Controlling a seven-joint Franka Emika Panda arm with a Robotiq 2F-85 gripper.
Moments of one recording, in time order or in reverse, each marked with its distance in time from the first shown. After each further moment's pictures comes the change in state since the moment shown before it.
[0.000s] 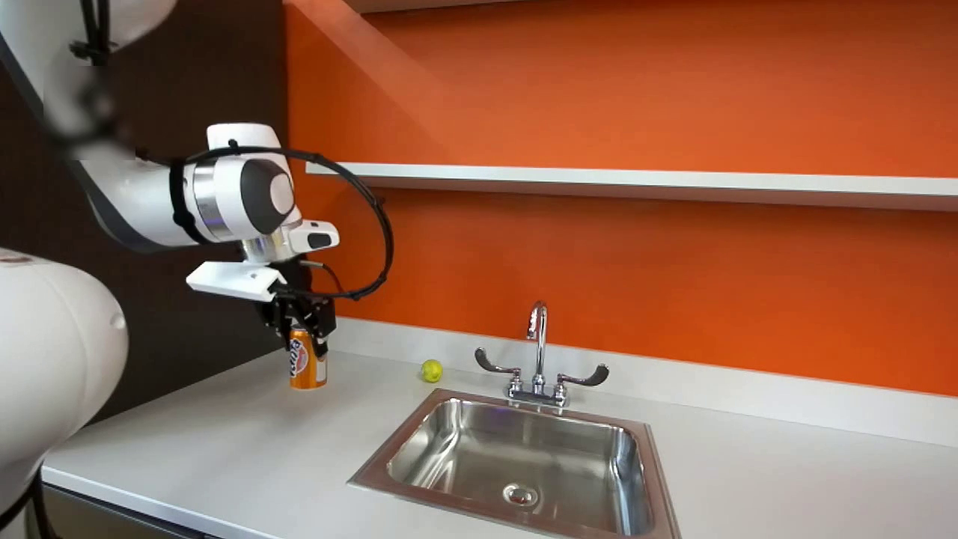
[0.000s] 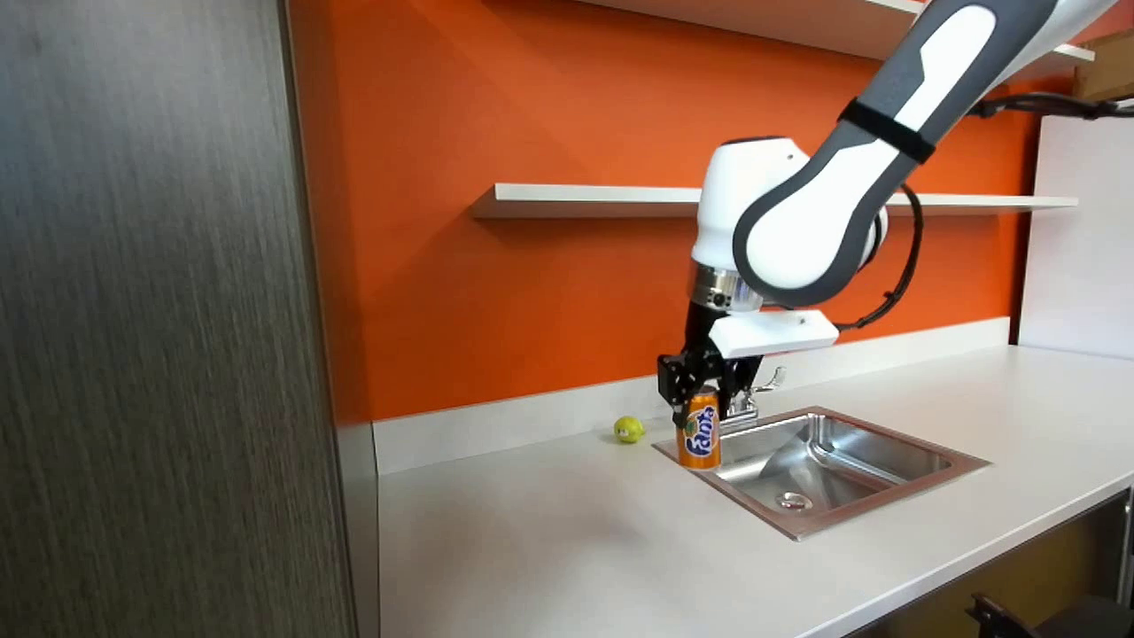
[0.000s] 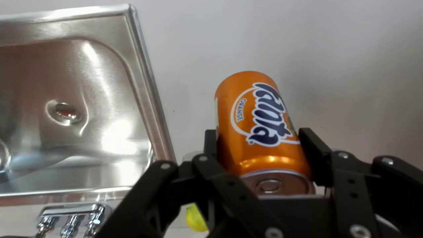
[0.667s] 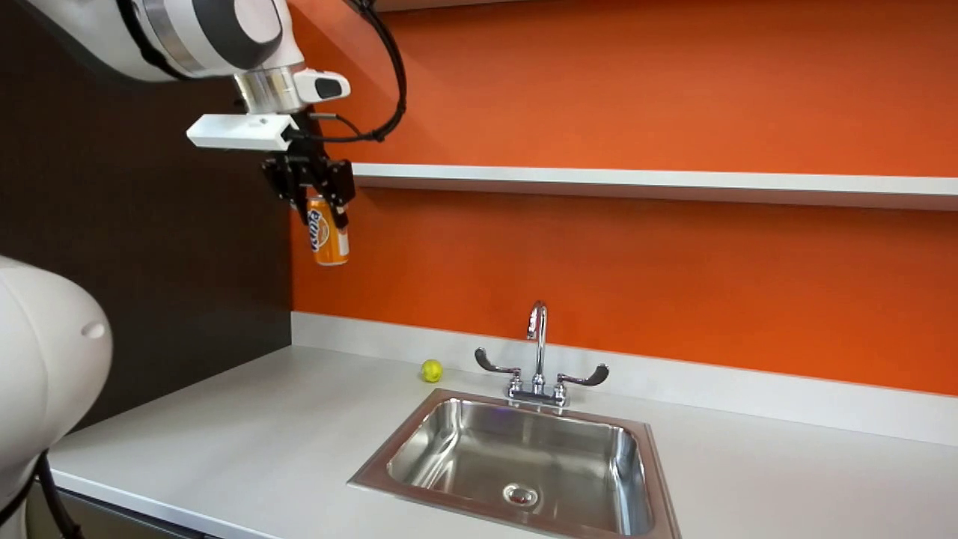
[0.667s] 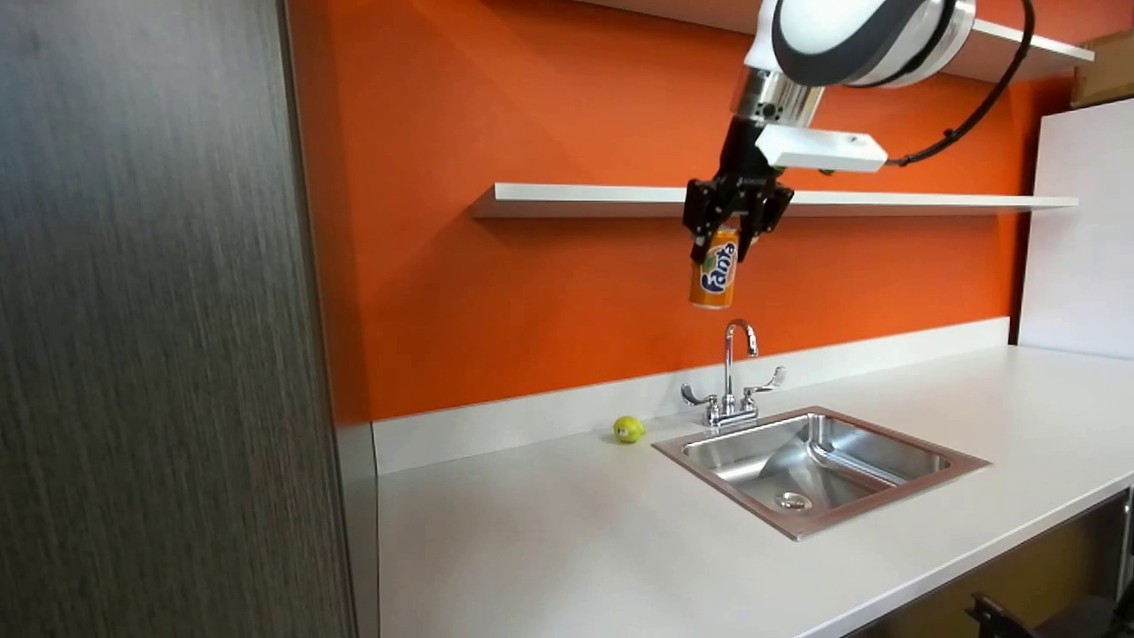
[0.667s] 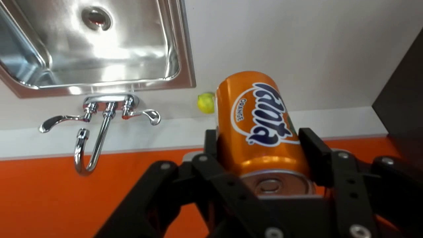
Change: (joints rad) arm -0.128 -0.410 0.076 0.158 0.174 -0.343 -0.255
